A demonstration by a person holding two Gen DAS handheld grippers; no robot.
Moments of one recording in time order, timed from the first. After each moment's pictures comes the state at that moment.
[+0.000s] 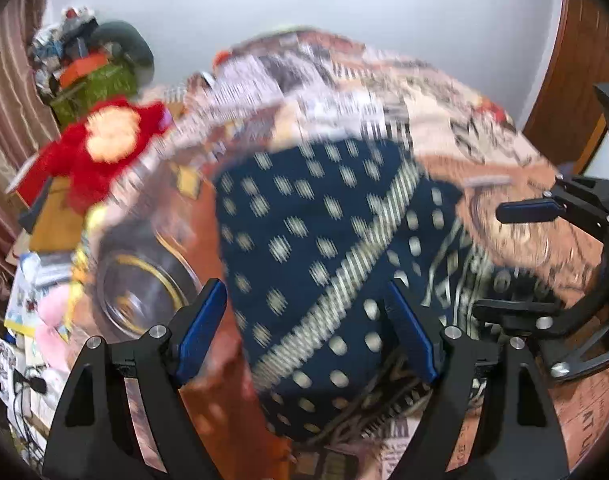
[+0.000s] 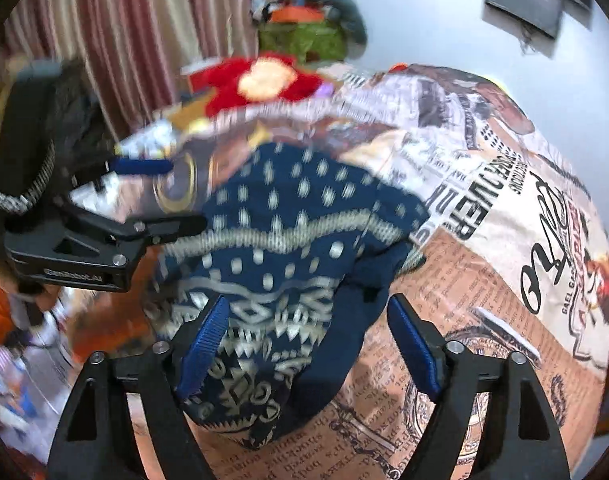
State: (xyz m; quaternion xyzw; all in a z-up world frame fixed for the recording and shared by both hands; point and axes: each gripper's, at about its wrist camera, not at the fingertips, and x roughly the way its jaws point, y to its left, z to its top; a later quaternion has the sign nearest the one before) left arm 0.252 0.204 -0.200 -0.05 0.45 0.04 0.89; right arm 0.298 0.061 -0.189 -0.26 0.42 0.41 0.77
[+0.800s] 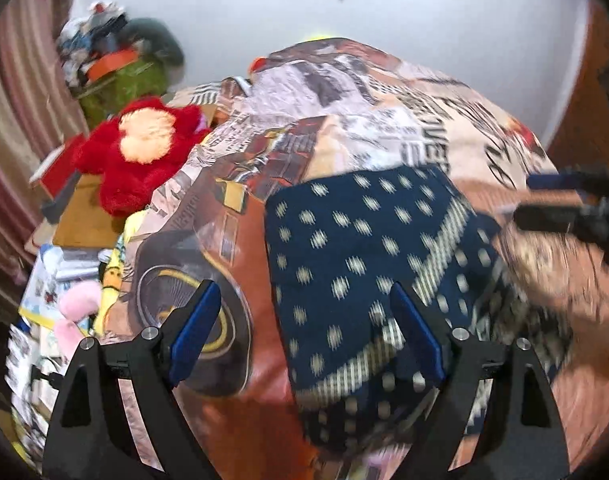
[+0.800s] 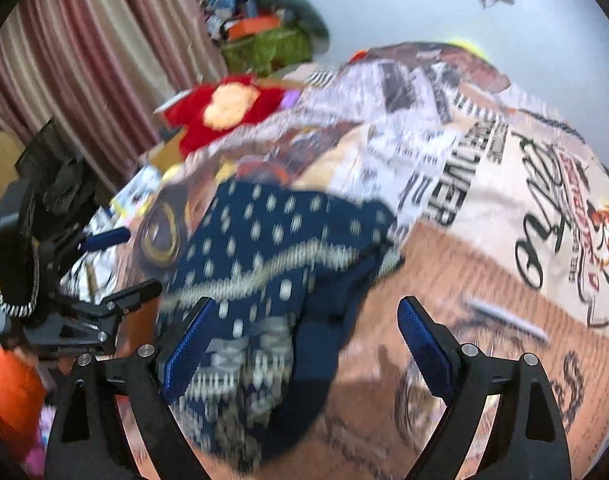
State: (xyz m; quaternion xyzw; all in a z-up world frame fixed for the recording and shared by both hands) left arm 0.258 0.237 -0.179 -0.07 0.43 0.11 0.90; right arm 0.363 0.047 -0.155 -0.12 0.45 0.39 0.79
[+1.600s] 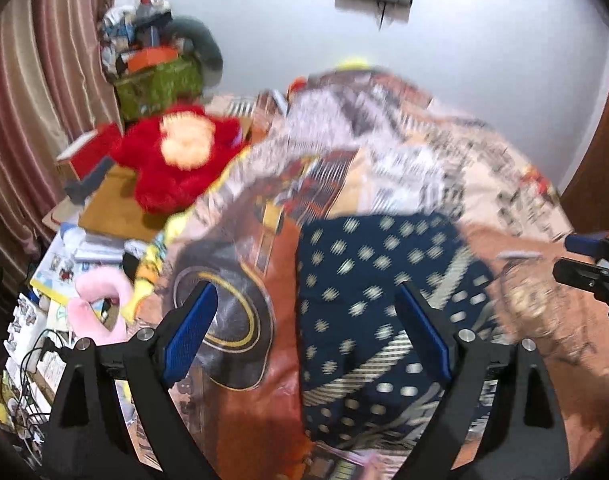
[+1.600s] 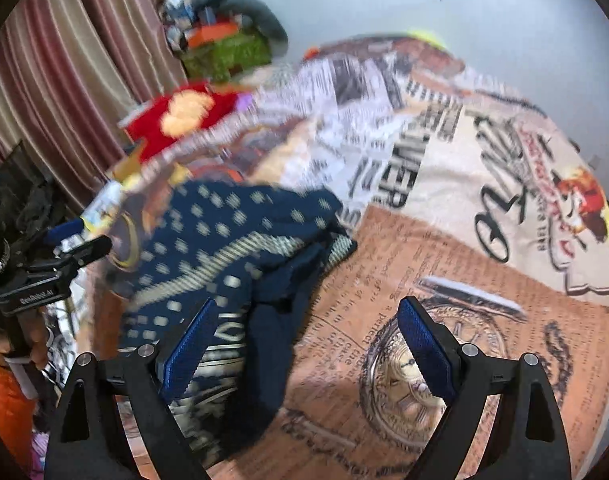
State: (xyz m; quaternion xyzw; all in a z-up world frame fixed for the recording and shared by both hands) left arm 0.224 0.243 -0.129 -0.10 0.38 0.15 0.91; right arm 0.353 0.004 -0.135 -0.10 0.44 0.35 0.82
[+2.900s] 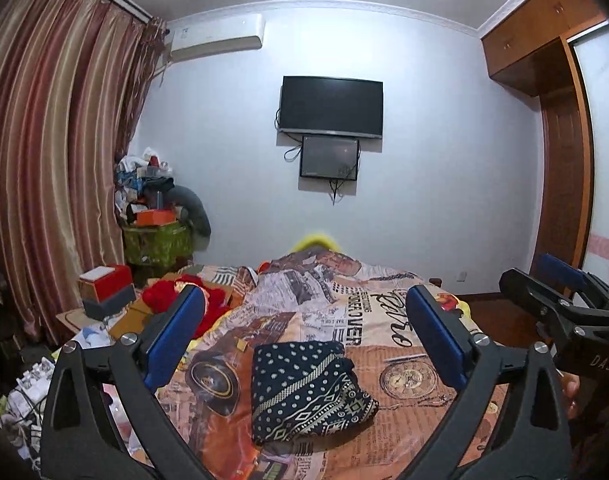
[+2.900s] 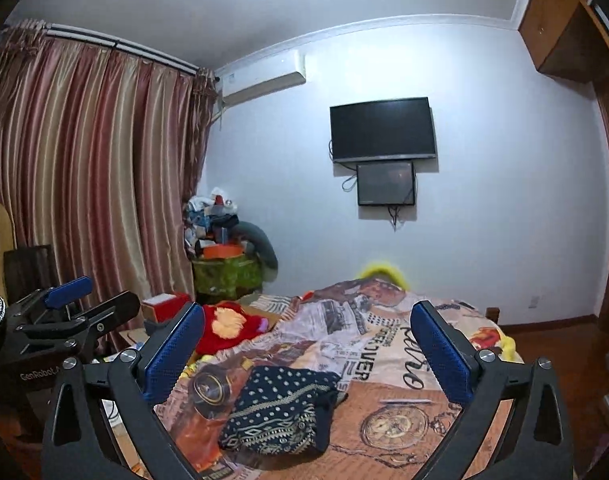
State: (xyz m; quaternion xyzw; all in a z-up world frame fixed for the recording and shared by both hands) left arm 0.015 0.103 0.034 -0.05 0.08 0.14 0.99; right arm 0.077 -0.097 0.048 -0.01 0.07 0.30 0.95
